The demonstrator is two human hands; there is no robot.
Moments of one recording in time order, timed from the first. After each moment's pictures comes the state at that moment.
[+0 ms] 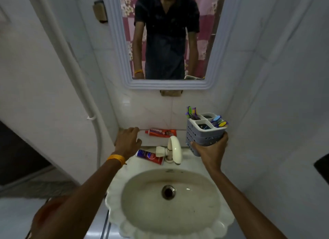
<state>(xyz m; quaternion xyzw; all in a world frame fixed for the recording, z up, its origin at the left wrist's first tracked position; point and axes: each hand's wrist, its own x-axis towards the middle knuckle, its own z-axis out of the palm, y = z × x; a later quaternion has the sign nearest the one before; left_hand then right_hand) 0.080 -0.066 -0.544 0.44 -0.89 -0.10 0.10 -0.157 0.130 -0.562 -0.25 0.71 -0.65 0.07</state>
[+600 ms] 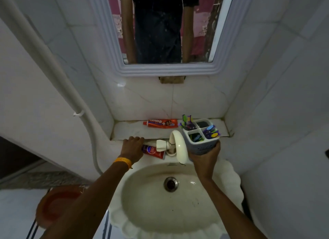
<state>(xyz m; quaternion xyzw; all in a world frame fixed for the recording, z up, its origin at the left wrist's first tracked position) 0.061 -0.090 -0.639 0.40 -0.91 -0.06 -0.10 -0.132 0.116 -0.654 -0.19 0.73 -0.65 0.10</state>
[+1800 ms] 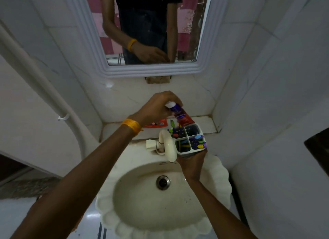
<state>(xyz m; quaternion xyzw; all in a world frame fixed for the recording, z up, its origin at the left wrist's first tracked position) -0.061 -0.070 -0.458 0.10 -0.95 -0.25 0.16 -0.125 0.122 -0.684 -0.19 0.70 -0.67 0.13</state>
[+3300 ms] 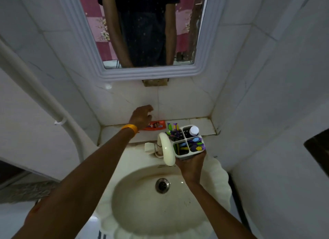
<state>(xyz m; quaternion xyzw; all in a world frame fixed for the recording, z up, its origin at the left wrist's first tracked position) -0.057 -0.135 -0.559 0.37 -0.89 -0.26 0.10 -0.130 0.118 -0.687 -0.19 0.71 -0.66 0.16</state>
